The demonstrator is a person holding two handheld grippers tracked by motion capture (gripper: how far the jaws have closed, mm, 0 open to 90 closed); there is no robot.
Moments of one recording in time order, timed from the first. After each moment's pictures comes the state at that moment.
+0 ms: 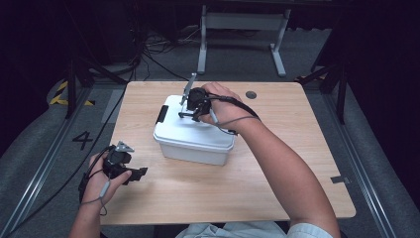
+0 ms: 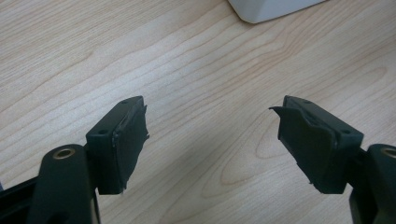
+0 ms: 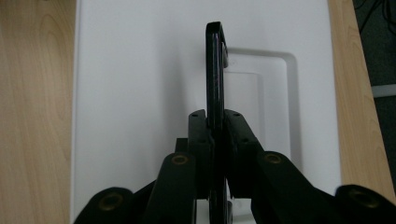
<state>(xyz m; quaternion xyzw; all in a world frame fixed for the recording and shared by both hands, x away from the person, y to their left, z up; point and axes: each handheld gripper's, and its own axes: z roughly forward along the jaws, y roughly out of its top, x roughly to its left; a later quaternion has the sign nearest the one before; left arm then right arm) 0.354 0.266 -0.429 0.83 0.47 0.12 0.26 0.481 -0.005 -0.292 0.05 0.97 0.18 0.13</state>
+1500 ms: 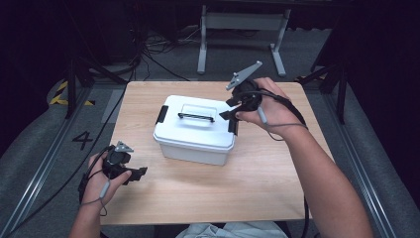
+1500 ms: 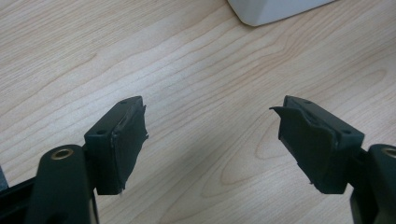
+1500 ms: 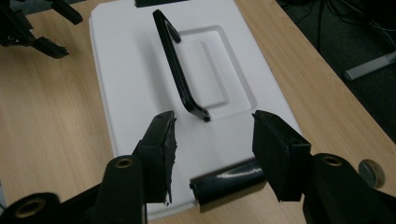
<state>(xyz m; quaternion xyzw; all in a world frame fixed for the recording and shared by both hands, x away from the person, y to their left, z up) 0.351 0.267 -0.427 0.83 0.47 0.13 0.26 0.447 -0.116 -0.249 0.20 0.92 0.31 0.13</state>
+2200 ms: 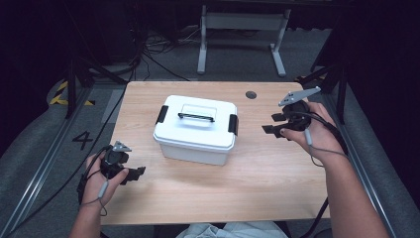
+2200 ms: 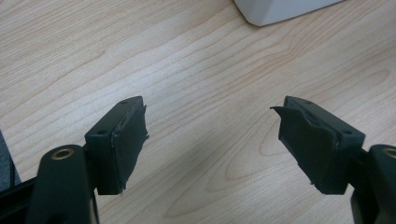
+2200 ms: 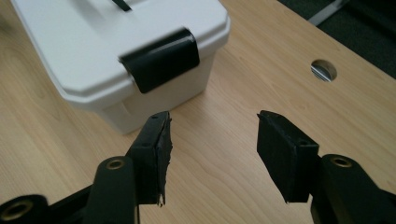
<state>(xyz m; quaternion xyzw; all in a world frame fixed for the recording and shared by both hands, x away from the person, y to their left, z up) 0.351 0.271 -0.424 0.83 0.48 0.13 0.26 0.417 -0.230 -0.291 0.33 0.87 0.32 0.16</state>
